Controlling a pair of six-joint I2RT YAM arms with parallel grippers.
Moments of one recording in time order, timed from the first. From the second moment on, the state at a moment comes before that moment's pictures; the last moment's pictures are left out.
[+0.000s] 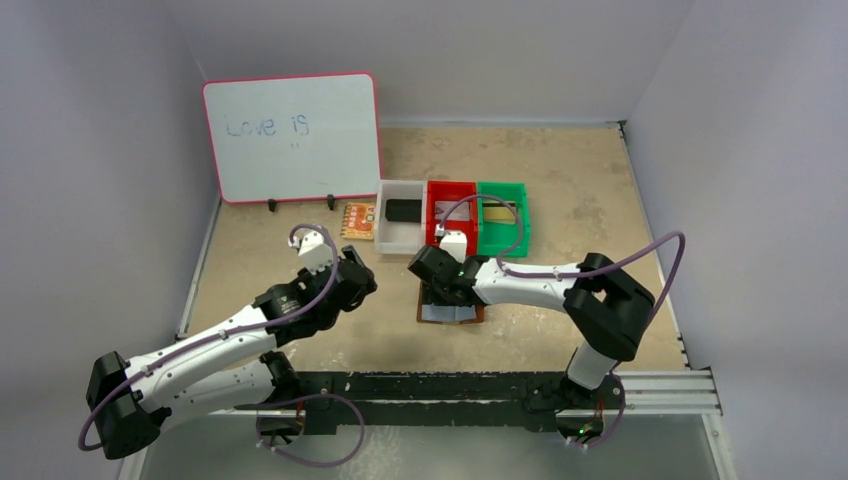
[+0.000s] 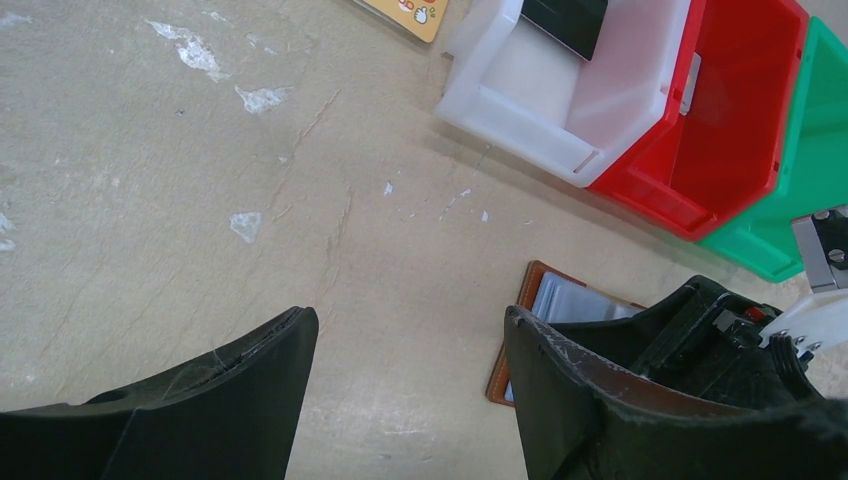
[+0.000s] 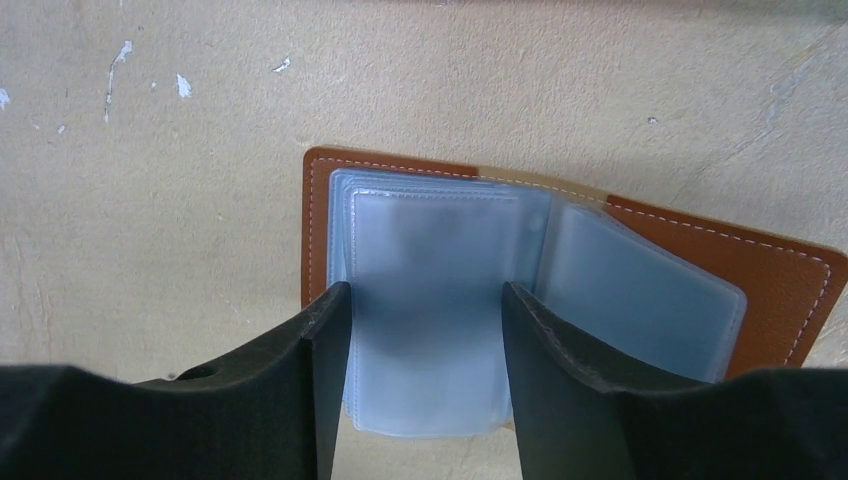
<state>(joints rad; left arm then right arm) -0.93 0.88 0.66 -0.63 -0.67 -1.18 1.01 1.68 0.98 -0.45 0.40 0.95</state>
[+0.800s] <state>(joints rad) -0.93 0.93 0.66 -0.61 -0.64 -1.17 0.95 1.57 0.83 -0.29 0.30 0.96</state>
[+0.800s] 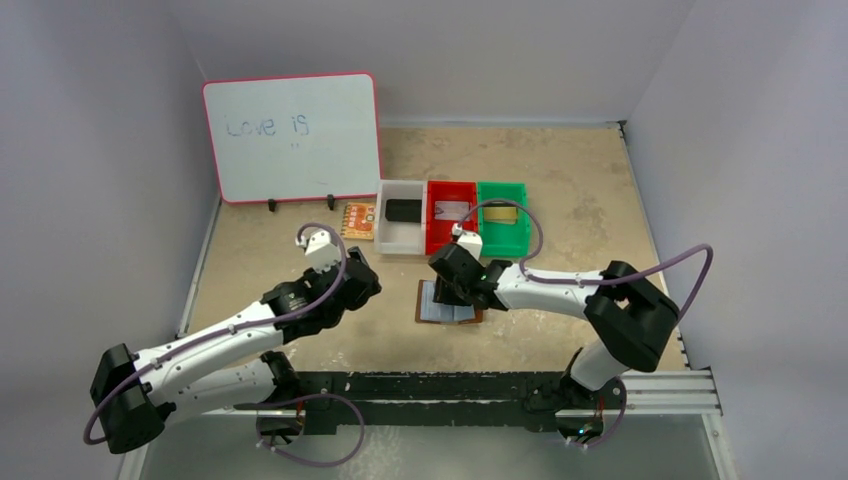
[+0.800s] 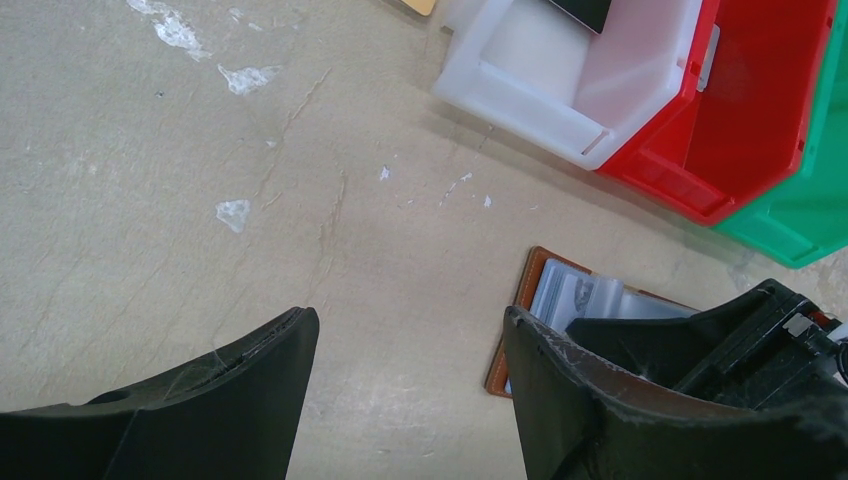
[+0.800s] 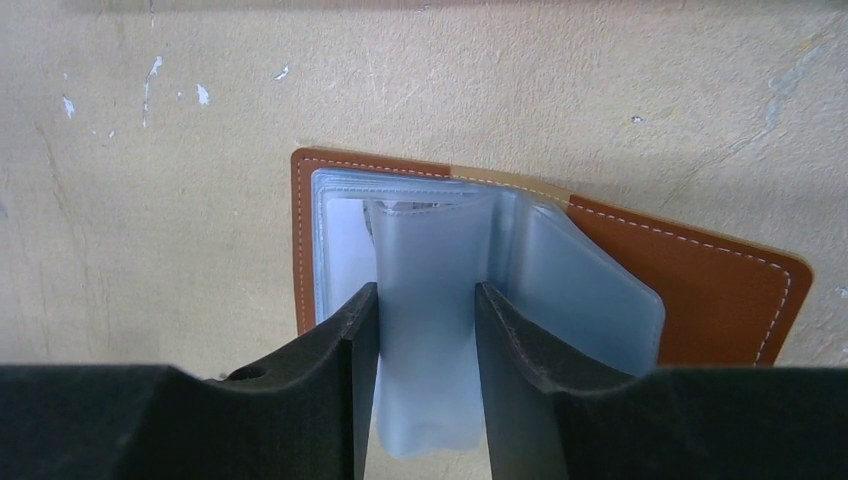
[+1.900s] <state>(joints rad) -0.93 1.24 0.70 -0.35 -0.32 -0.99 0.90 1.36 0.73 -0.43 0.40 1.09</state>
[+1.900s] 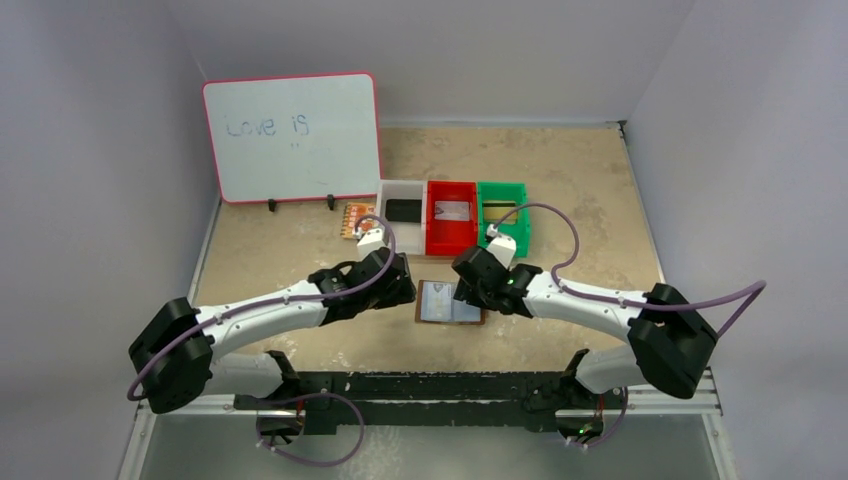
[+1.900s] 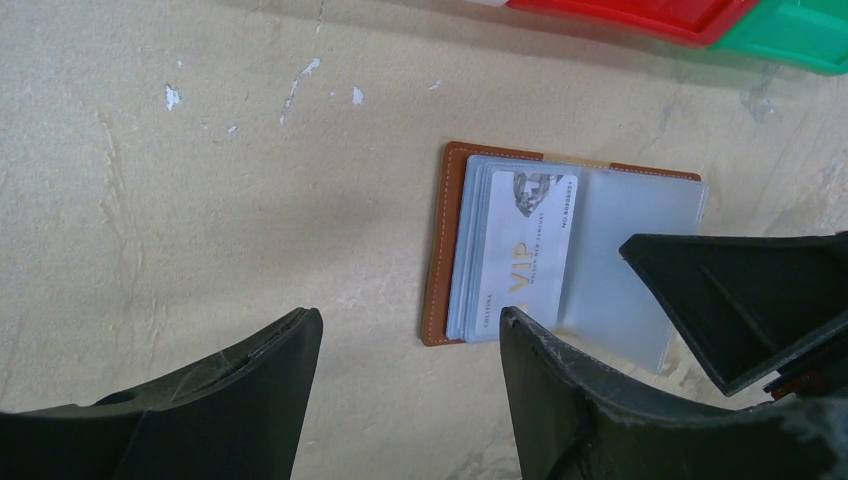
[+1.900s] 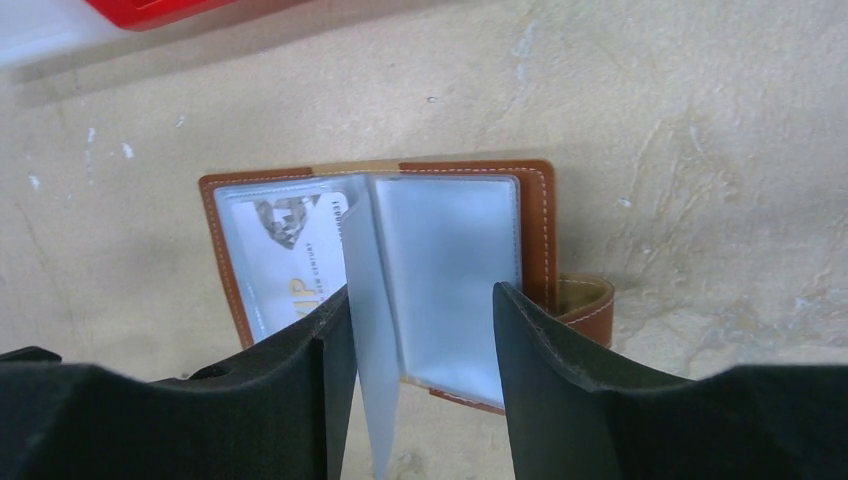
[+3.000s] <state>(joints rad) -0.93 1.29 0.71 -0.31 -0.27 -0.98 0.90 1.43 0.78 -0.61 0.47 1.11</state>
